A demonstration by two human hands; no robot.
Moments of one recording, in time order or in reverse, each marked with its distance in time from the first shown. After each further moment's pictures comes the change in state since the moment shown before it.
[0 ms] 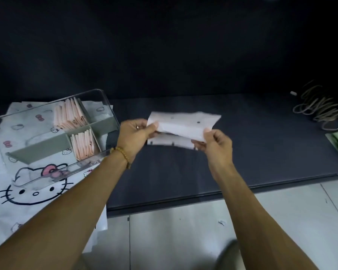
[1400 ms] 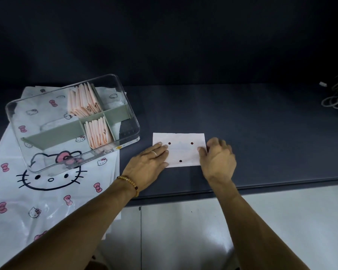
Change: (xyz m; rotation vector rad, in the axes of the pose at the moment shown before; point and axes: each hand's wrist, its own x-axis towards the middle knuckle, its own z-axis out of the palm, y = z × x) left_hand -0.057 -0.075 -0.043 1.333 -0.292 0.626; right_hand -0.016 0.055 0.022 -1.323 0.088 -0.215
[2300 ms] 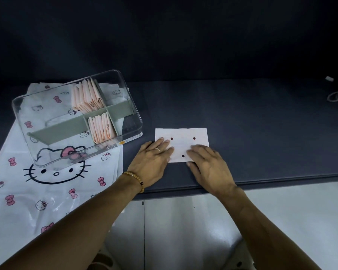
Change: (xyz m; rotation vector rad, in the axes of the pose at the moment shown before) left_hand -0.001 0.002 0.005 0.049 -0.181 -0.056; right_hand -0.027 0.019 0.006 0.000 -0.063 -0.707
